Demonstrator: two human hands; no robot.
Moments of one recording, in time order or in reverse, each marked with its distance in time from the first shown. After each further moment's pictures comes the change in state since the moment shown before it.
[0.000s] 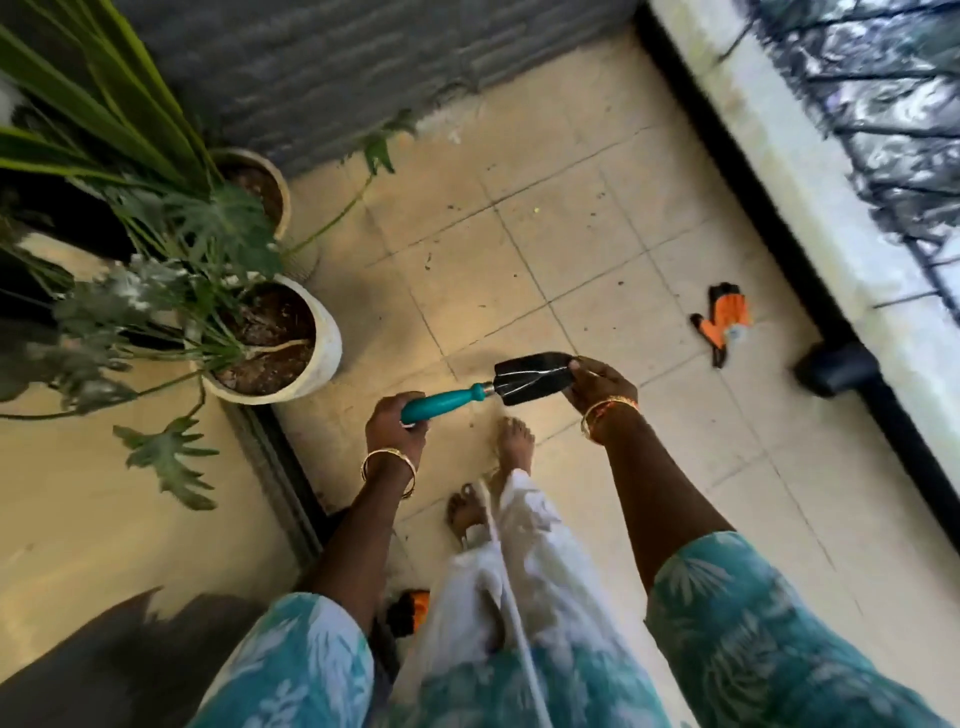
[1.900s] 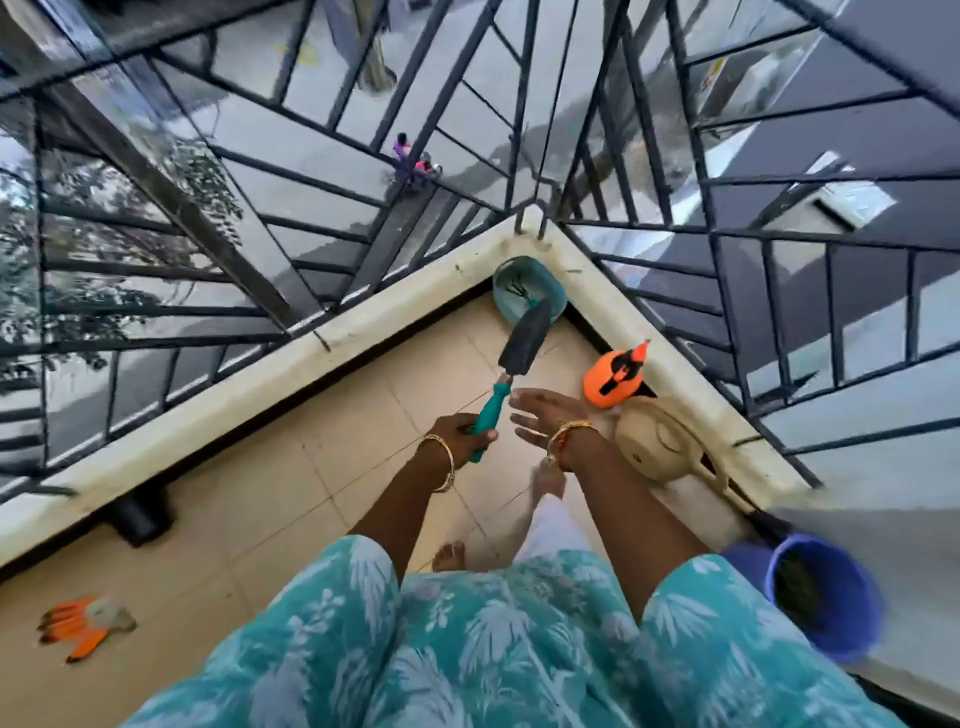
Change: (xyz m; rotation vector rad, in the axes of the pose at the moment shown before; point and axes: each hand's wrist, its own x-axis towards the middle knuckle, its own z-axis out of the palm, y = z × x) left_hand -0.942 0.210 0.650 0.955 -1.456 0.842; right_hand -0.310 0.214 -1.092 1.168 0.714 0.075
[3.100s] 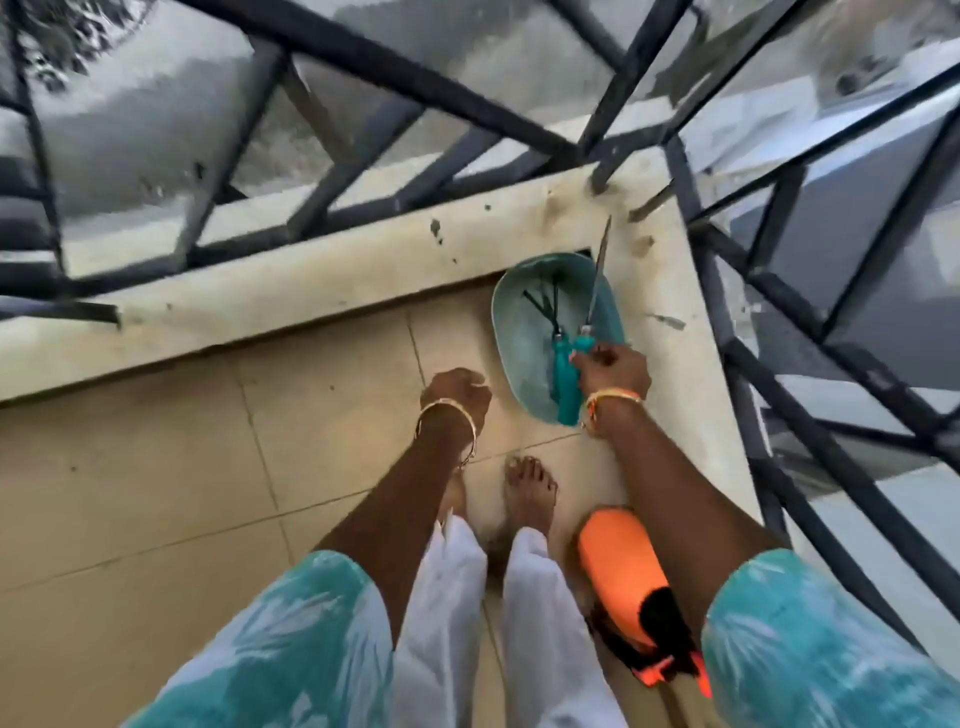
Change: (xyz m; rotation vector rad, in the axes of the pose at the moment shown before) left_hand 0.622 0.054 0.066 -0.190 0.245 -0.439; right_hand 0.666 -0.173 -0.021 -0.743 0.391 -0.141
